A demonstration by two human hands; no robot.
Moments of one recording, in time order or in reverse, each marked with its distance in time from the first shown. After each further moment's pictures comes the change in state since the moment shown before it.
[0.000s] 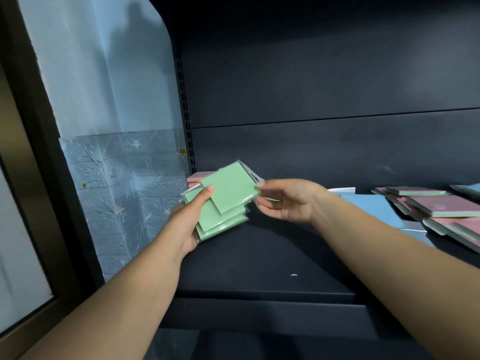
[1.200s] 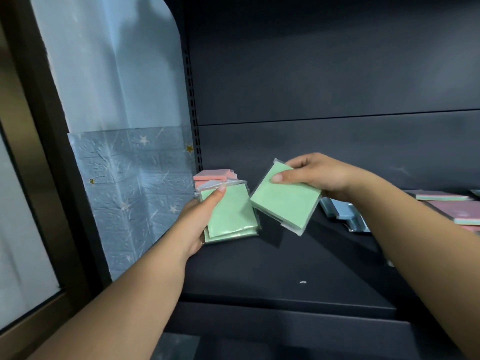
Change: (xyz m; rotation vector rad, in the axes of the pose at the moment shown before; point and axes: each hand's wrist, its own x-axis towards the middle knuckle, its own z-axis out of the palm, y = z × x) left_hand -0.009 0.005 0.005 0.131 -0.034 0.014; right_hand -0.014 -0.034 -0.022 -0.850 -0.106 -0.340
